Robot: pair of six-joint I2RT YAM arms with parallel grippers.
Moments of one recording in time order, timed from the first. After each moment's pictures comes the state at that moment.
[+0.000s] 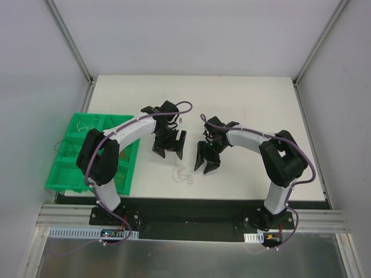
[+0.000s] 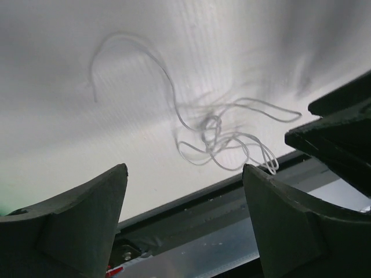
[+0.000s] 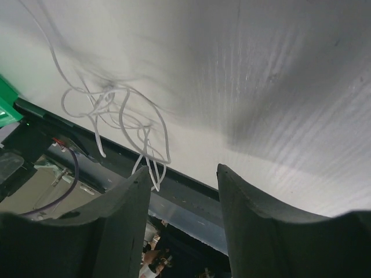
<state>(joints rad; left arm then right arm) -0.58 1.74 1.31 -0.93 0.32 -0.39 0.64 1.80 1.11 -0.71 -0.51 0.69</state>
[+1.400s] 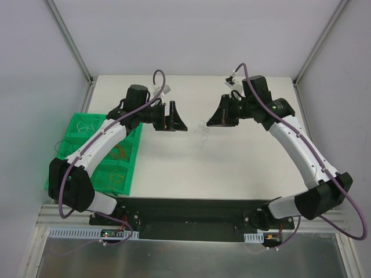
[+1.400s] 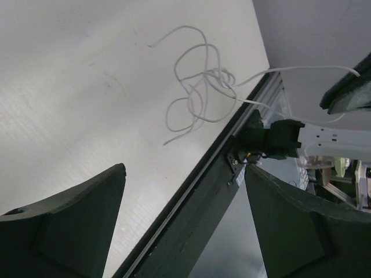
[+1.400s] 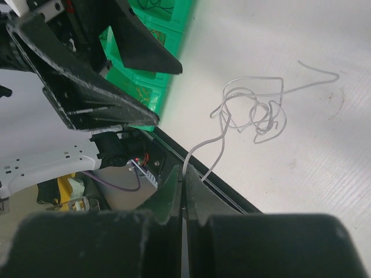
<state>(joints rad) -0.39 1.42 1.19 -0.43 0.75 -0.51 0.47 1.40 1.49 -0.83 -0.54 0.53</state>
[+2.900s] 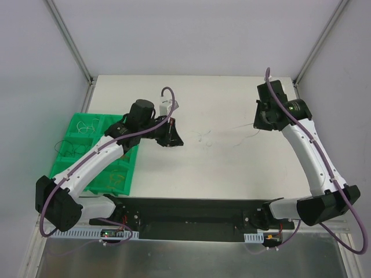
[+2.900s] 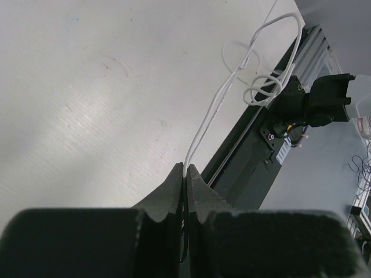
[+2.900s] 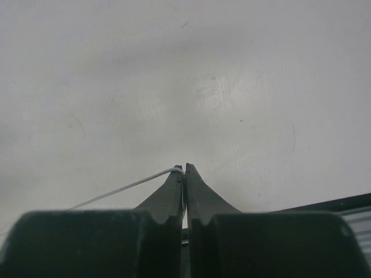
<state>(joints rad) -0.56 1.24 1.07 -0.46 0.59 -0.32 0.35 1.34 1.56 -1.20 0.29 0.42</state>
